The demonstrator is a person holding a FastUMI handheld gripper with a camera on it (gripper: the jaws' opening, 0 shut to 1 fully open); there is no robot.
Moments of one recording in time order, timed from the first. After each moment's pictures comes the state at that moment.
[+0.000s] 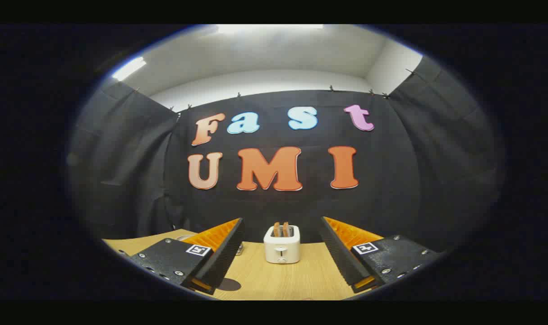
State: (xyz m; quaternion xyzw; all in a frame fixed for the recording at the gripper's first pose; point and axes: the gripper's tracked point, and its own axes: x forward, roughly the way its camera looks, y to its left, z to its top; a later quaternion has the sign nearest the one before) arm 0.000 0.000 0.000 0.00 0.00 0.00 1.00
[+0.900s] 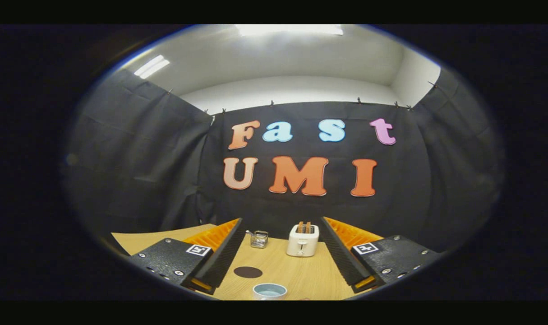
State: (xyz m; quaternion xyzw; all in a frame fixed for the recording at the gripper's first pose) arm -0.113 0.044 0.035 -0.03 -0.01 0.07 1.00
